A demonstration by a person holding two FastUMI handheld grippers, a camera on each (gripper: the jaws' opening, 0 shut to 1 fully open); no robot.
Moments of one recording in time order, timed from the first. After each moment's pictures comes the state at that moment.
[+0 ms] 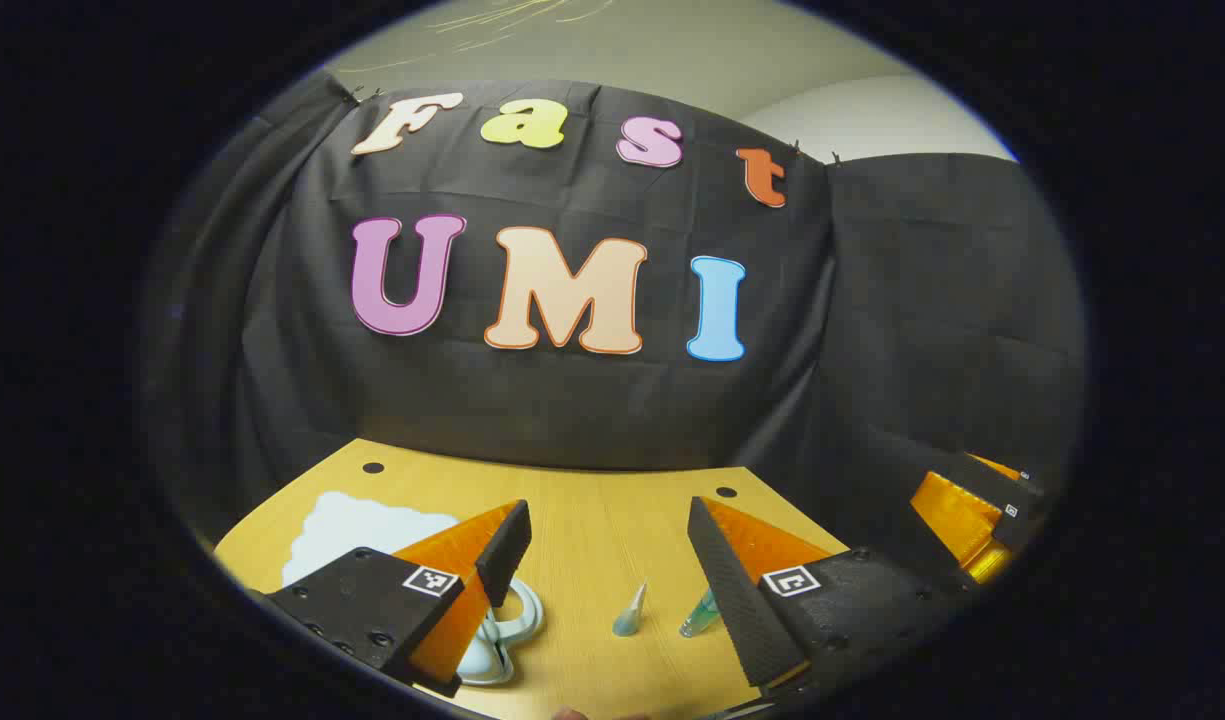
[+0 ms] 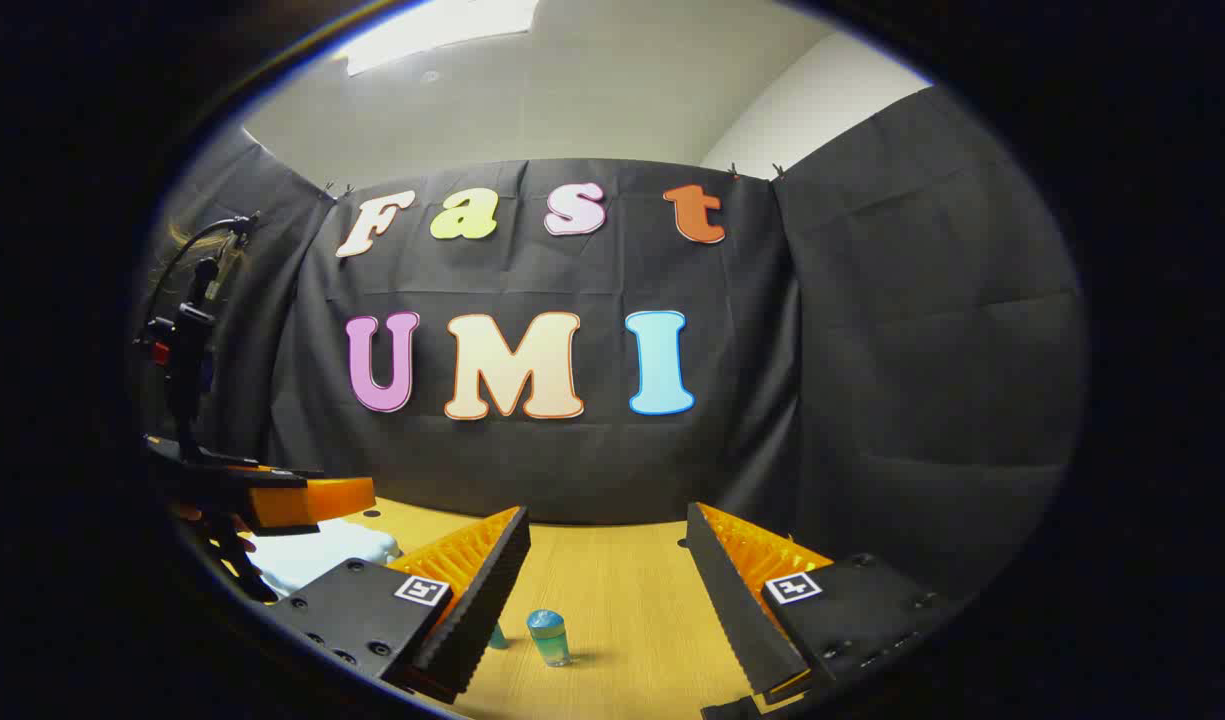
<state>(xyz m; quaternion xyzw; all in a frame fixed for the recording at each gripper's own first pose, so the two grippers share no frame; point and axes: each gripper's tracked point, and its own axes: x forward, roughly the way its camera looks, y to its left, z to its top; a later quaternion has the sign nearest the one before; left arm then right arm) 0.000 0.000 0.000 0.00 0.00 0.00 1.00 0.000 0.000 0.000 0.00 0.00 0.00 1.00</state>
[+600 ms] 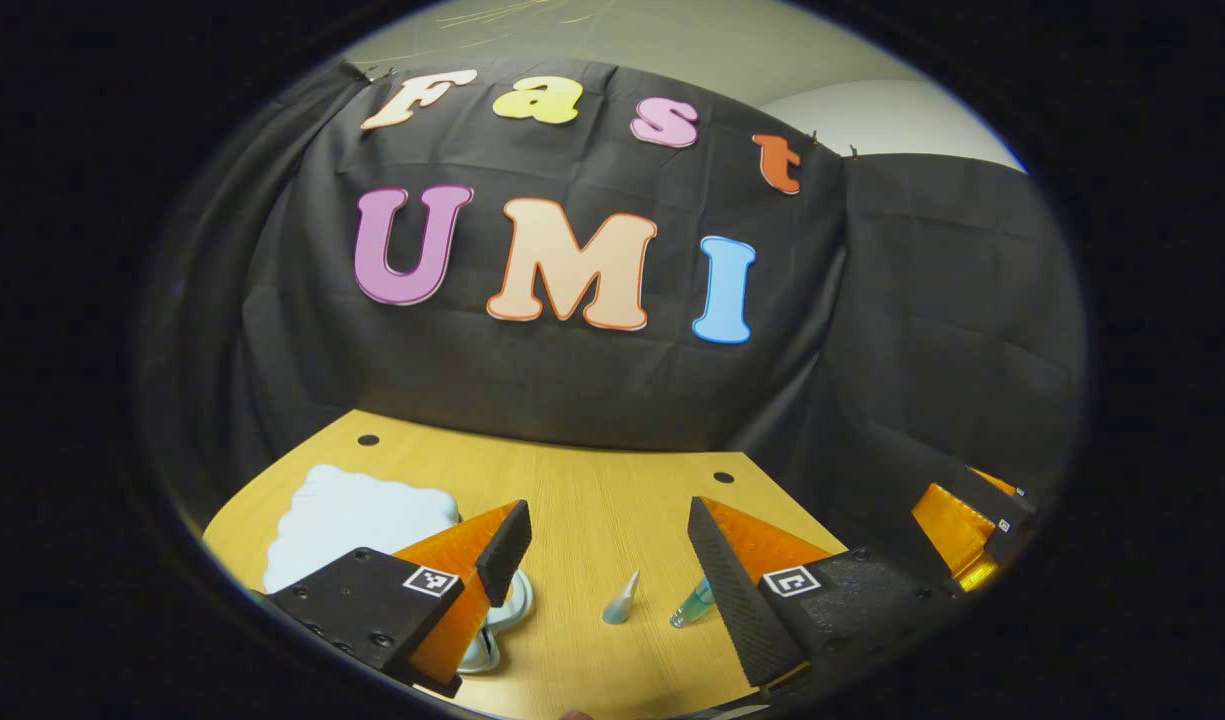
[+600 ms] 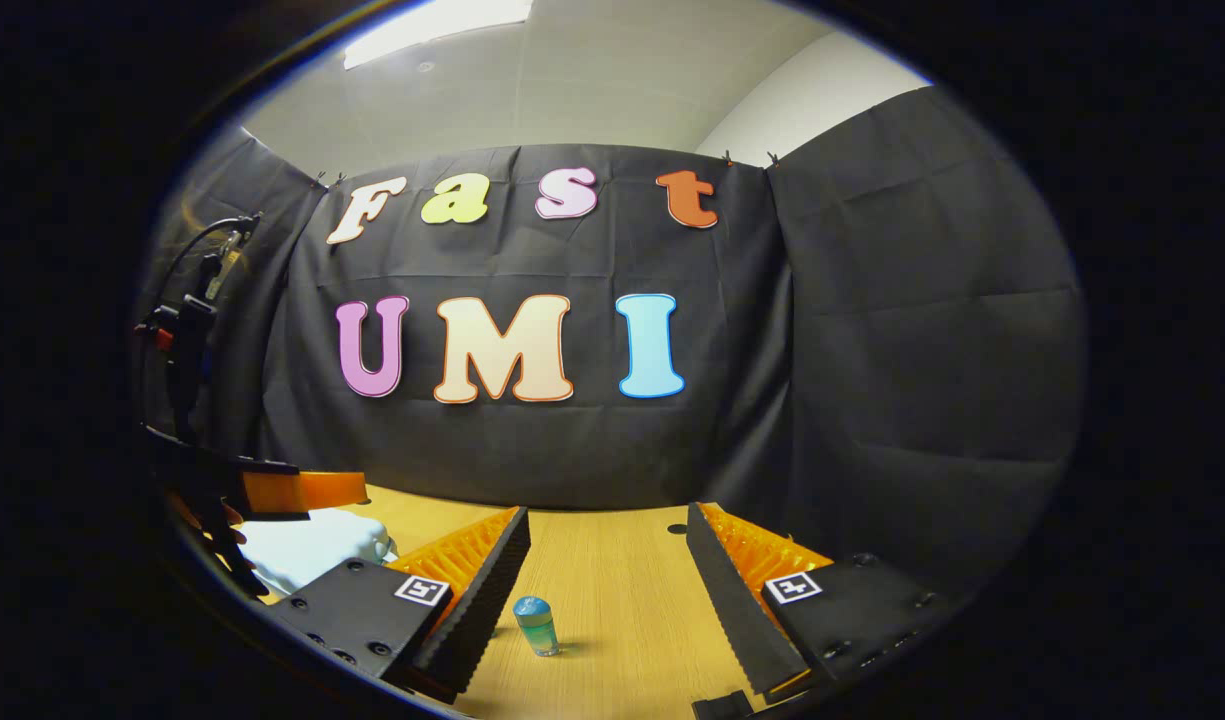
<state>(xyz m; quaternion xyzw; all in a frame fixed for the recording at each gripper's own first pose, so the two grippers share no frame) 0.009 0.003 -0.022 -0.04 0.05 0.00 1.00 -0.001 -0.008 -0.014 -0.01 0.02 -0.01 1.00</state>
